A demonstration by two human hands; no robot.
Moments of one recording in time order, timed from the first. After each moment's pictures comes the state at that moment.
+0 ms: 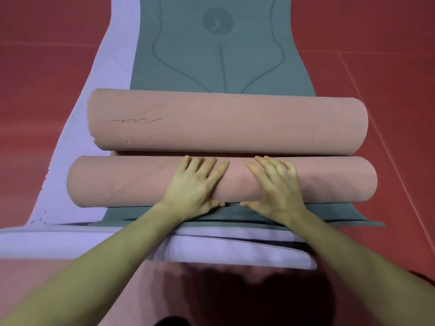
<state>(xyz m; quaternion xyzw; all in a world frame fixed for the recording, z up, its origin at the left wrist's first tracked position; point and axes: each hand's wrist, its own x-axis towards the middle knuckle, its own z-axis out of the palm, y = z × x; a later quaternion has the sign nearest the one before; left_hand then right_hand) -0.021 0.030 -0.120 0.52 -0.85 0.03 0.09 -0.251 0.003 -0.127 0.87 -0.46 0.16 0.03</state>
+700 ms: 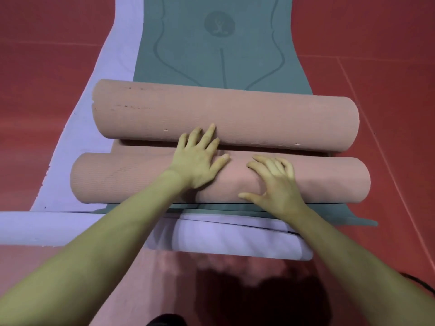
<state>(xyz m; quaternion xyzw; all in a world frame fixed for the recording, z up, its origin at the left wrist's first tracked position) -0.034 -0.011 -0.089 0.65 -0.76 -0.07 -0.03 -0.252 0.000 -0.113 0.86 -0.49 0.16 -0.05</state>
